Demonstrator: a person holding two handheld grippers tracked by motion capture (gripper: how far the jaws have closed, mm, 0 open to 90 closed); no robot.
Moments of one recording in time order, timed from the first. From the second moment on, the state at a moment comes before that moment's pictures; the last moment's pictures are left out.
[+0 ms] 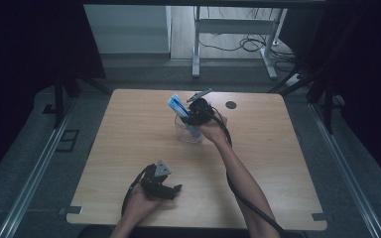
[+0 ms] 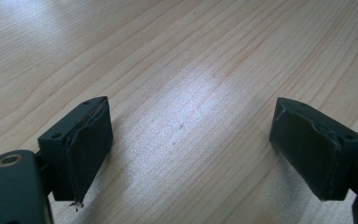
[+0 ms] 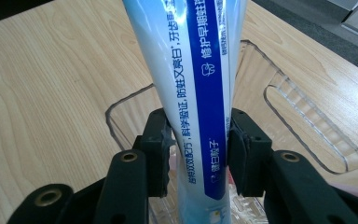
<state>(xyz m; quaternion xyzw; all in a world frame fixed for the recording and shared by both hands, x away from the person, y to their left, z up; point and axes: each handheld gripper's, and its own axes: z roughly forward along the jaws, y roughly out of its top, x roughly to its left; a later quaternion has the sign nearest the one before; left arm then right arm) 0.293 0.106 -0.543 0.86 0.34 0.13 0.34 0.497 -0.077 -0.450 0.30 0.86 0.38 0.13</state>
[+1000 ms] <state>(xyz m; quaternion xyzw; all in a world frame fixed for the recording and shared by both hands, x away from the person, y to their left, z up) 0.293 0.106 -0.543 0.86 0.34 0.13 0.34 0.476 -0.083 -0.443 0.29 0.85 0.41 0.14</state>
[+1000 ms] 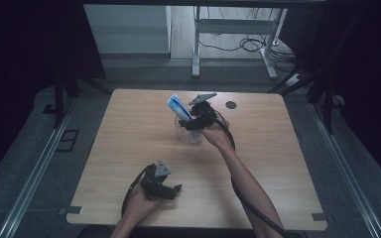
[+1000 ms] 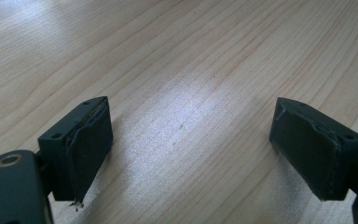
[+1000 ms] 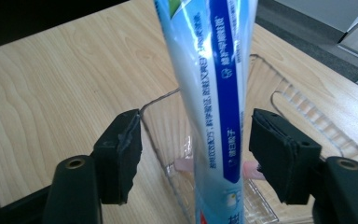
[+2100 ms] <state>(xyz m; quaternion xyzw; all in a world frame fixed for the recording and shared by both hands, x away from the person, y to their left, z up) 0.293 0.106 -0.543 0.86 0.34 0.13 0.34 0.444 -0.102 -0.462 0.27 0.86 0.43 0.12</state>
